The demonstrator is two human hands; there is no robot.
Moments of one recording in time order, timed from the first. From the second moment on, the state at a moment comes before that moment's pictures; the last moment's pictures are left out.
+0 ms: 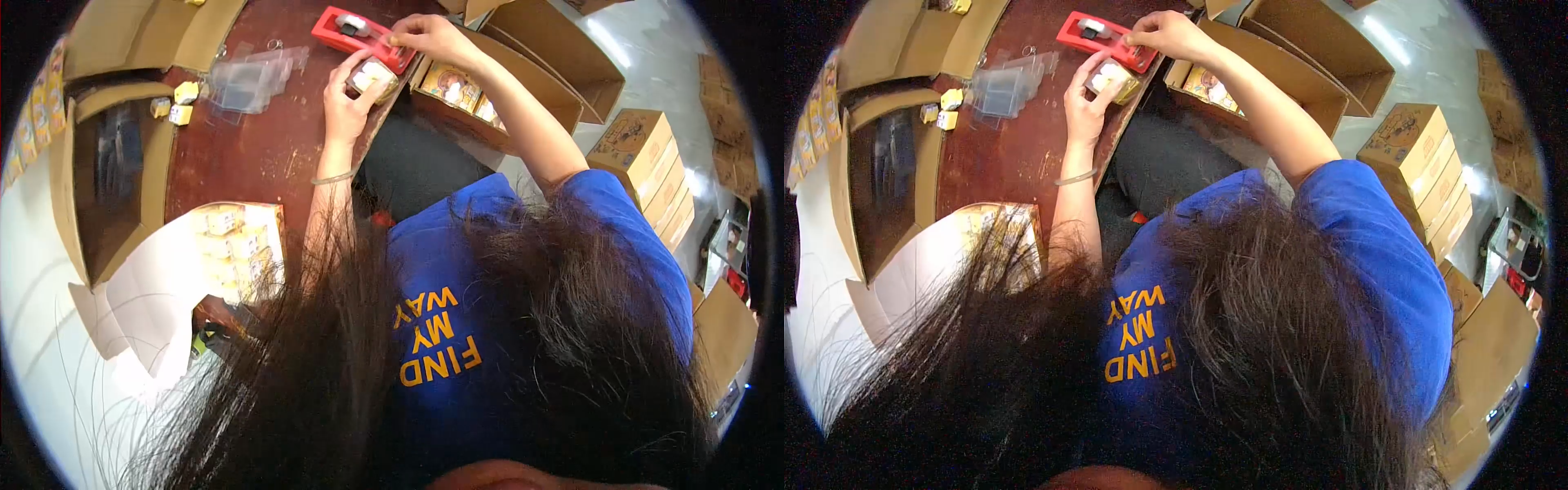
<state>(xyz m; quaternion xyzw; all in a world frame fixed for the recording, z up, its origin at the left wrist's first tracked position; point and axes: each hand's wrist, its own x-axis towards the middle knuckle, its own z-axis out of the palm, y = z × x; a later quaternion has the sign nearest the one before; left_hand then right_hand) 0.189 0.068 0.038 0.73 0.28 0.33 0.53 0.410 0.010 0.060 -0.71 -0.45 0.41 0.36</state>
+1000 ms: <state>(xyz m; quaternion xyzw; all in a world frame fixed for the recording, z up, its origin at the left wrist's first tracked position) 0.176 0.049 0.039 0.61 0.33 0.32 0.64 0.374 -0.058 0.035 -0.53 -0.35 0.57 0.52</state>
